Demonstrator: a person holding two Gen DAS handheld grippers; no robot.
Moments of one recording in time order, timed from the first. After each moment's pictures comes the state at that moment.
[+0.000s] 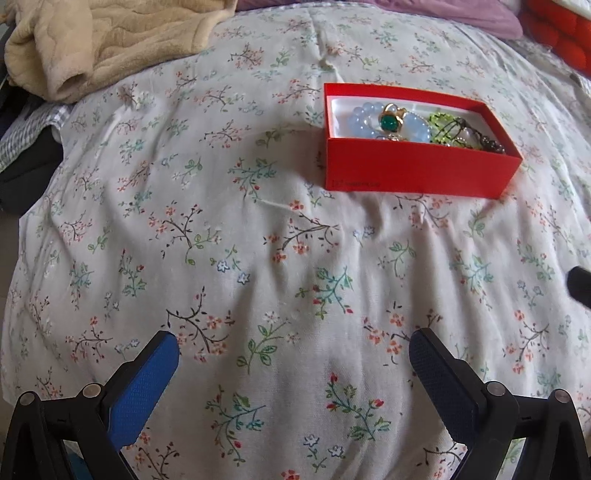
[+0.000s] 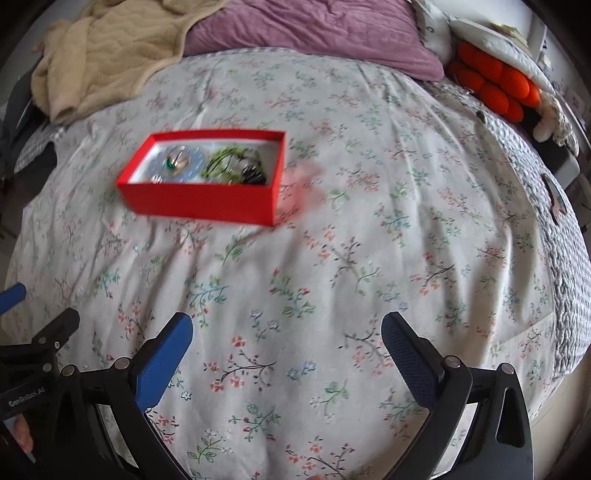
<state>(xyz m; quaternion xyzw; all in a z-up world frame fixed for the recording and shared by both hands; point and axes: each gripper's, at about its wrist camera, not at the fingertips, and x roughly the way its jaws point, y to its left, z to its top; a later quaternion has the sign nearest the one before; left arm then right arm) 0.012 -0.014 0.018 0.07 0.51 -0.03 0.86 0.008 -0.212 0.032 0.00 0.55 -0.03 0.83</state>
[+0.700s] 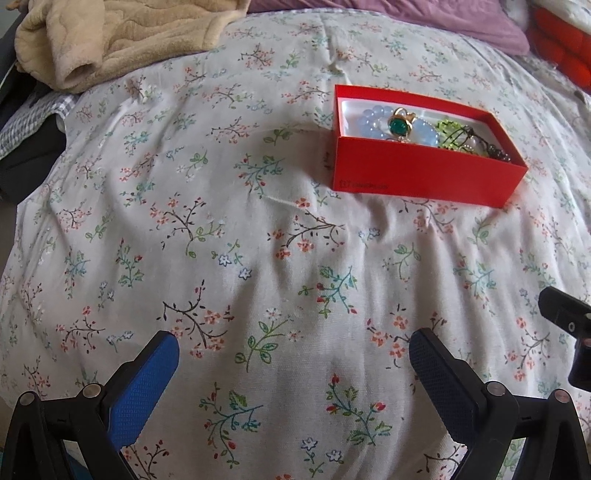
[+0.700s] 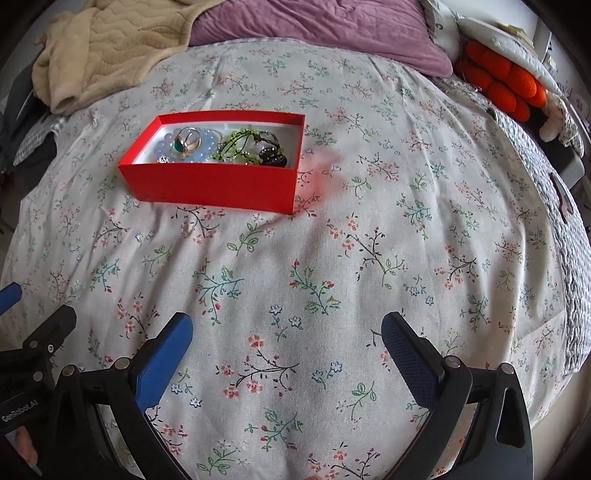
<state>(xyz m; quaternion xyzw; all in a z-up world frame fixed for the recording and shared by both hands) 0.011 -0.005 0.012 0.04 0.50 -0.03 0.86 0.013 -0.196 0.013 0.00 0.56 -0.03 0.83</state>
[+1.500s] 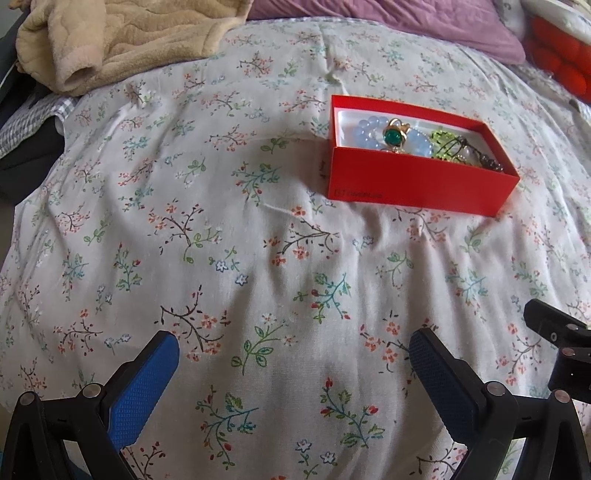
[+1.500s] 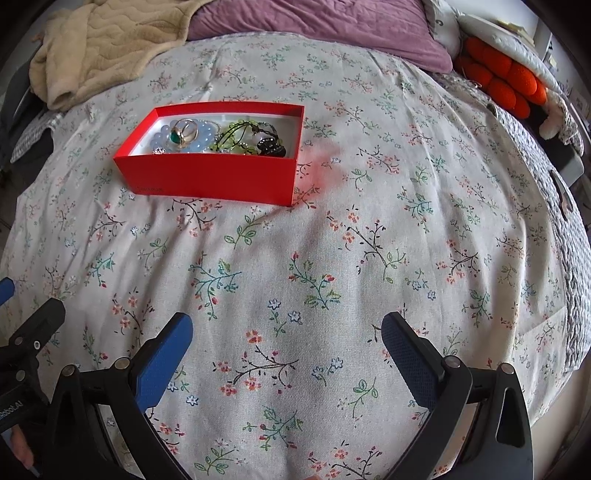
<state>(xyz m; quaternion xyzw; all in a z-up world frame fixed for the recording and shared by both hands) 0.008 -0.004 0.016 0.03 0.49 -0.04 0.87 0.013 -0.196 0.007 0.00 0.57 -0.03 0.82</state>
